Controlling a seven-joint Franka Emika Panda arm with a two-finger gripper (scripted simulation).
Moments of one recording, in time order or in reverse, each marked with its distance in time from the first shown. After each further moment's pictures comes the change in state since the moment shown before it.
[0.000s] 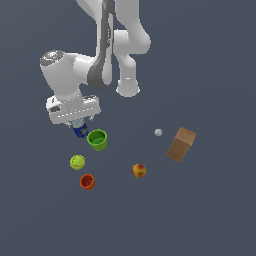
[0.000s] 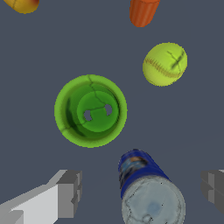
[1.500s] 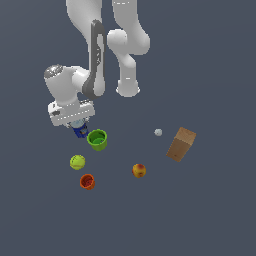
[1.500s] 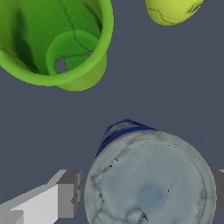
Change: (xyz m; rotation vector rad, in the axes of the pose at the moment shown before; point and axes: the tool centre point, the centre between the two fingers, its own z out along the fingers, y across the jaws) arm -0.063 0.026 0.065 -0.010 -0.008 -0.061
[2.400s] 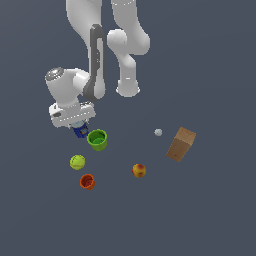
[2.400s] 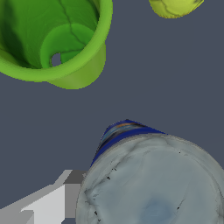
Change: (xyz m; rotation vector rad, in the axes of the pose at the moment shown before) arm 0.000 0.001 0.011 -0.002 0.001 0.000
